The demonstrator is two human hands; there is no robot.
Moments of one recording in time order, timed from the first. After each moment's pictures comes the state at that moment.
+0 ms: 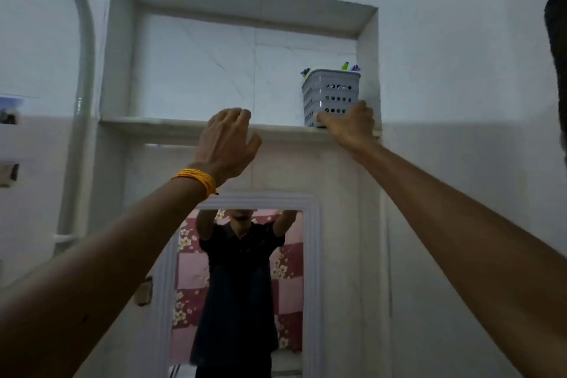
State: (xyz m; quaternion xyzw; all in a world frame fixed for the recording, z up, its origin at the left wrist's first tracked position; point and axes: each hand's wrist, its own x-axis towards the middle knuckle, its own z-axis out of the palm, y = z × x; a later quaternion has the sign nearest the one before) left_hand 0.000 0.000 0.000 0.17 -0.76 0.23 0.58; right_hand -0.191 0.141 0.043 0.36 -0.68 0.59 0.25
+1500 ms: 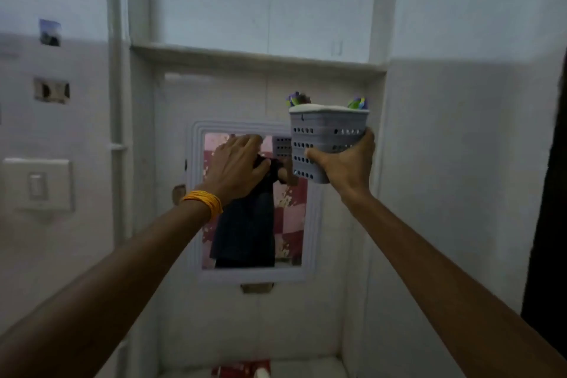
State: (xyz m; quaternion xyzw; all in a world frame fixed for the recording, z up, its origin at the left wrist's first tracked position) left_hand 0.055 0.048 -0.169 0.23 -0.87 0.09 0.42; right_hand -0.113 0.187 -0.170 0.37 -0.59 0.70 0.17
